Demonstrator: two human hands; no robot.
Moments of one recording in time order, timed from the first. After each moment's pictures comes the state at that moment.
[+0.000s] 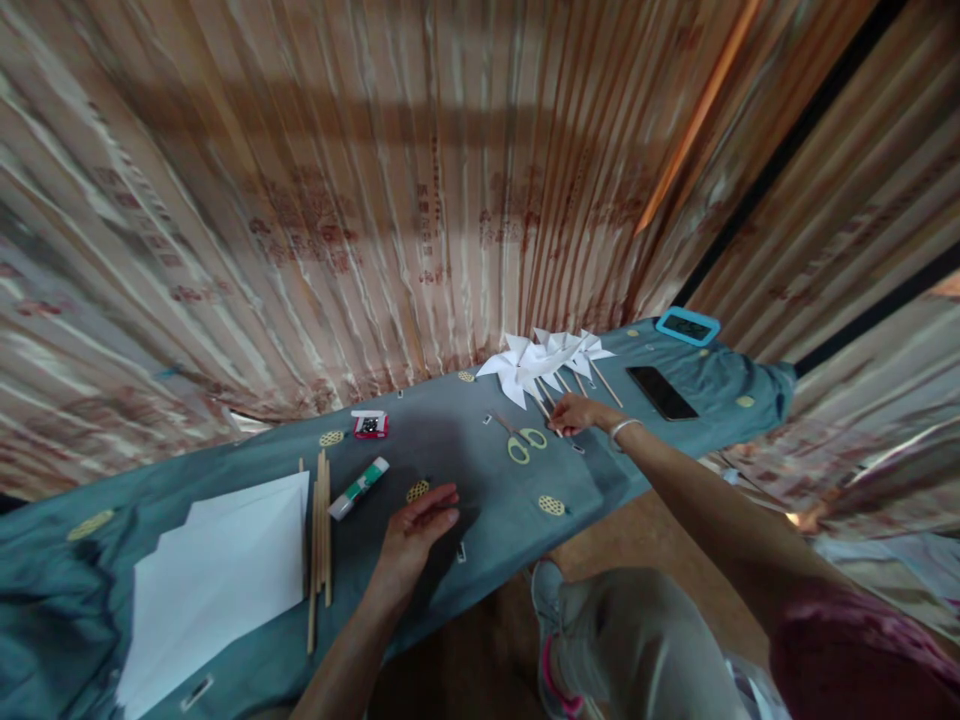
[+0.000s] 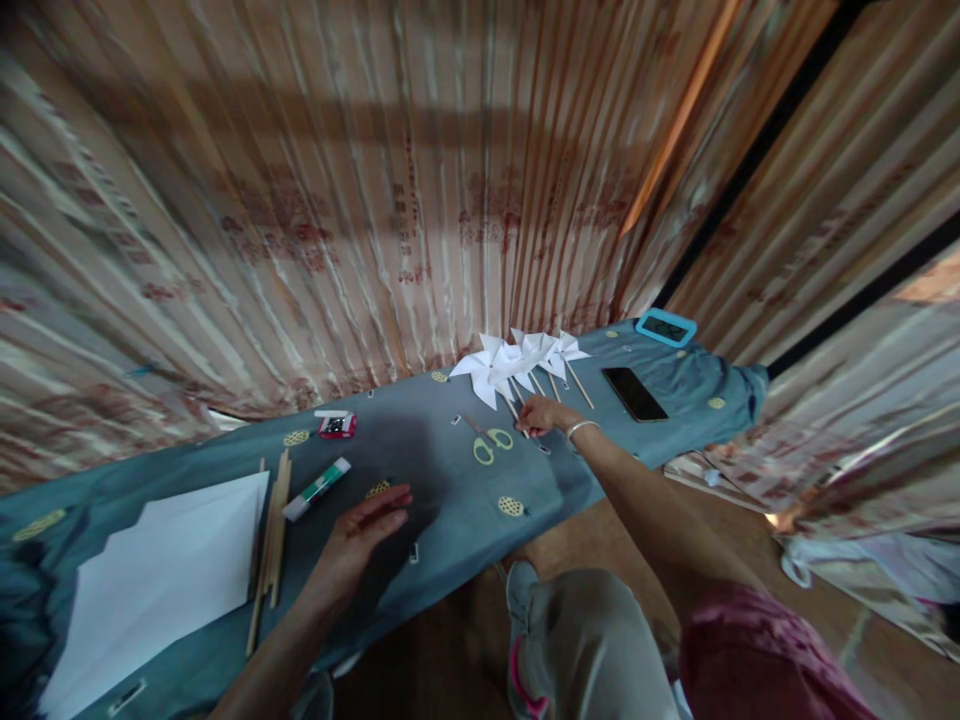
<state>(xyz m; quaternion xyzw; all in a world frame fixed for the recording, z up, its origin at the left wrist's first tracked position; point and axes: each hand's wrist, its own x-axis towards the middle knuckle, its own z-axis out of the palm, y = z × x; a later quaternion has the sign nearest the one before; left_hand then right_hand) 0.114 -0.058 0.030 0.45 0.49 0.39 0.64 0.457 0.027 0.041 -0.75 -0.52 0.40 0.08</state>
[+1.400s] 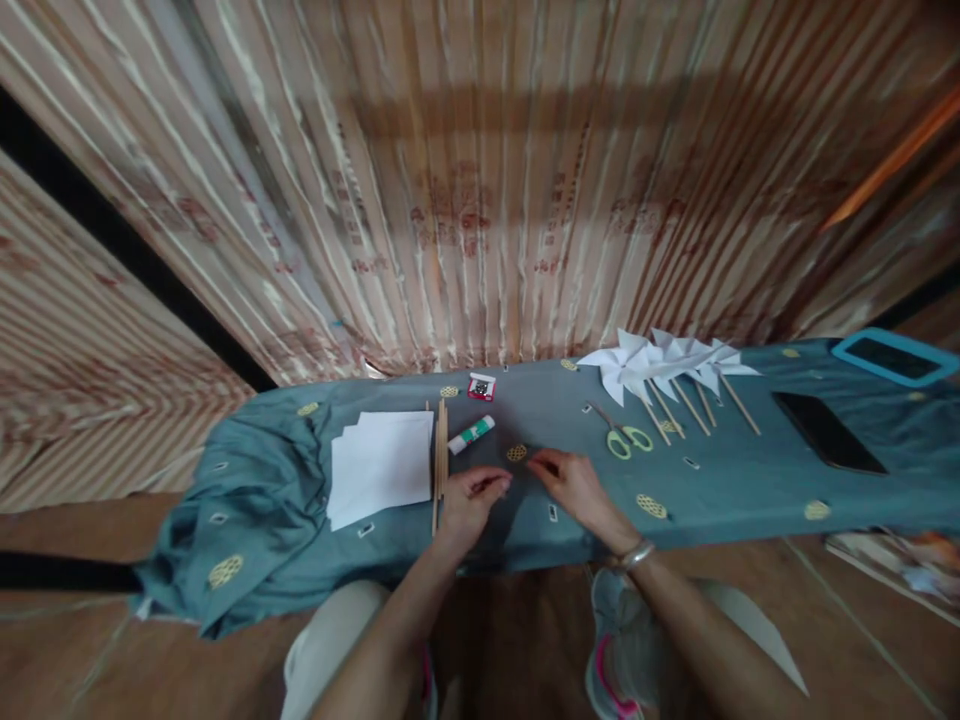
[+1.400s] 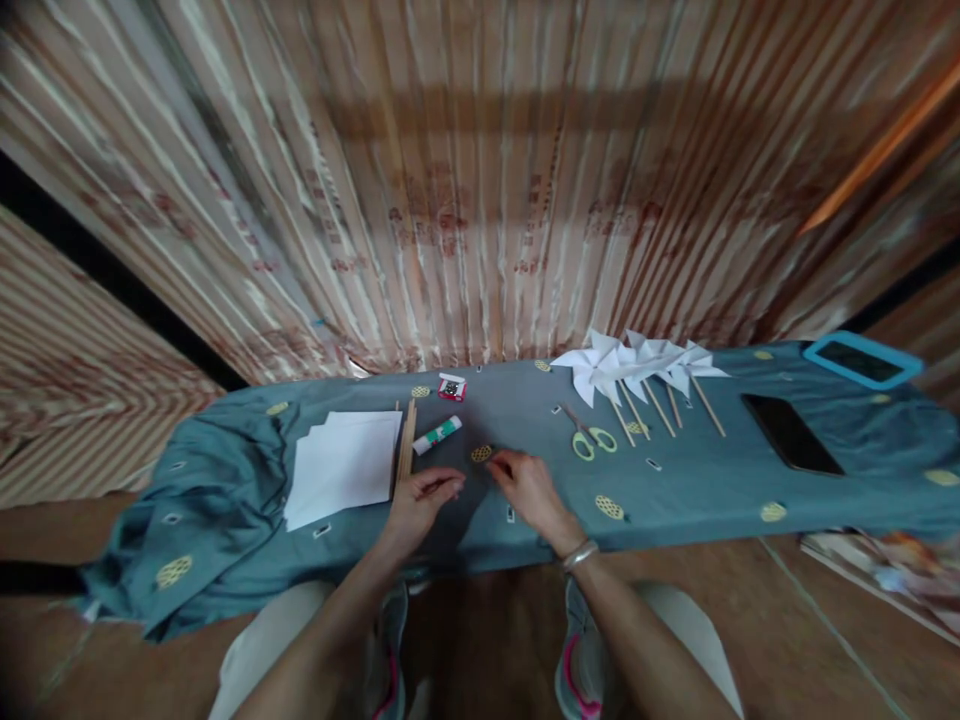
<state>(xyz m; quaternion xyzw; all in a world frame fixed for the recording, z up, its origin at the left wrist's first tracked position) 0.057 -0.080 0.013 0.51 0.52 0.46 0.51 0.240 -0.066 0.020 -0.59 -0.74 0.23 0.24</state>
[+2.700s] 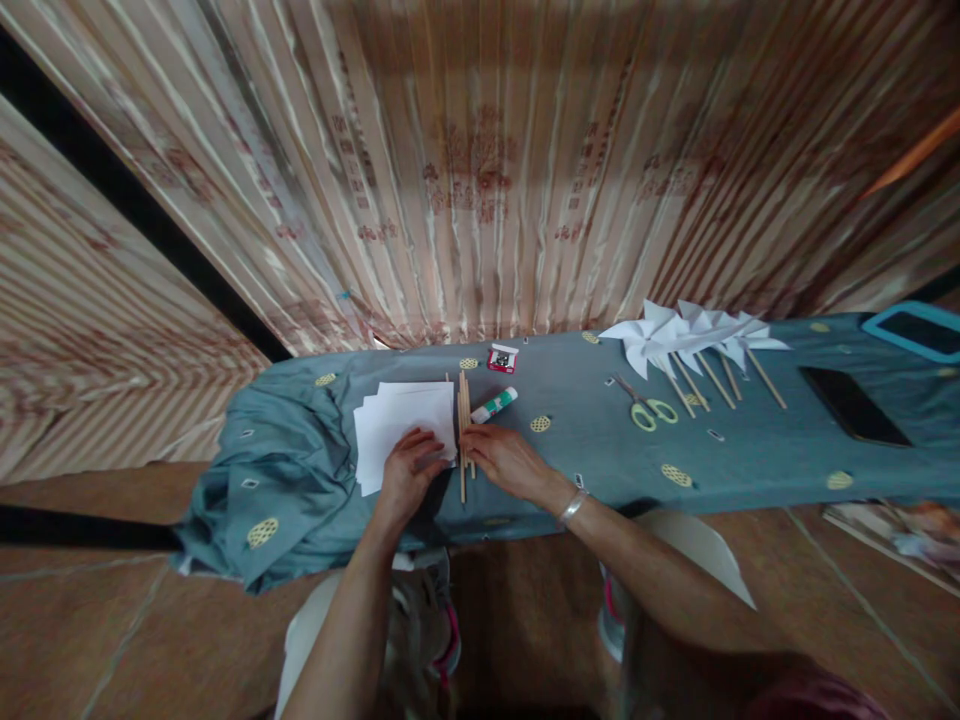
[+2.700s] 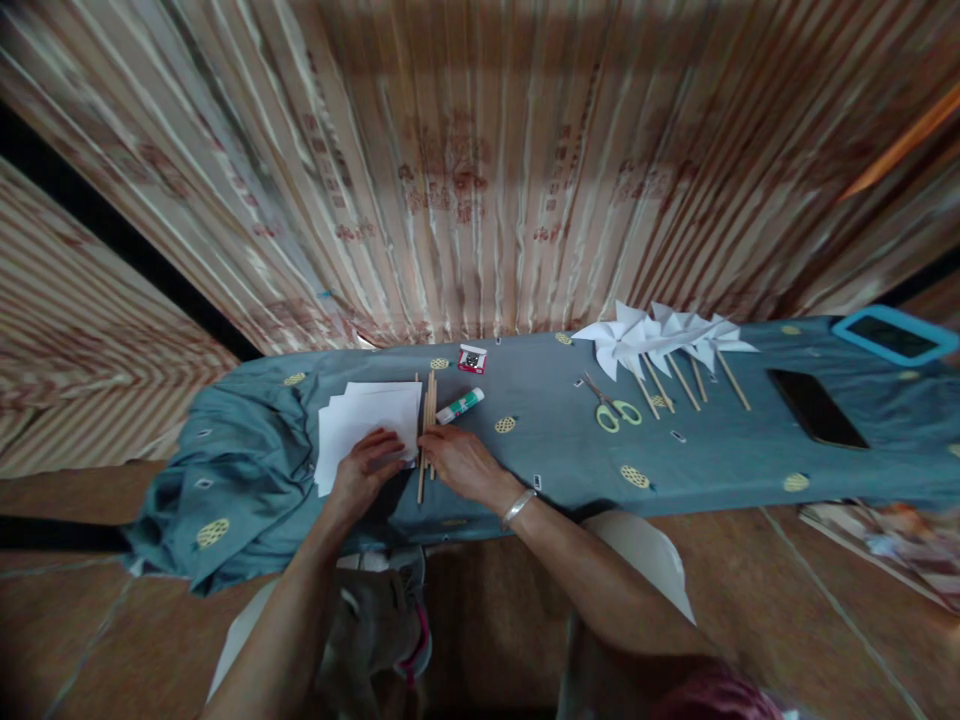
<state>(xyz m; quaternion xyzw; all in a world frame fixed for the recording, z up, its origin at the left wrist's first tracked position) -0.078 -0.078 -0.015 0.66 0.59 0.37 0.26 0.126 -0.061 0.027 -0.38 -0.88 0.19 0.21</state>
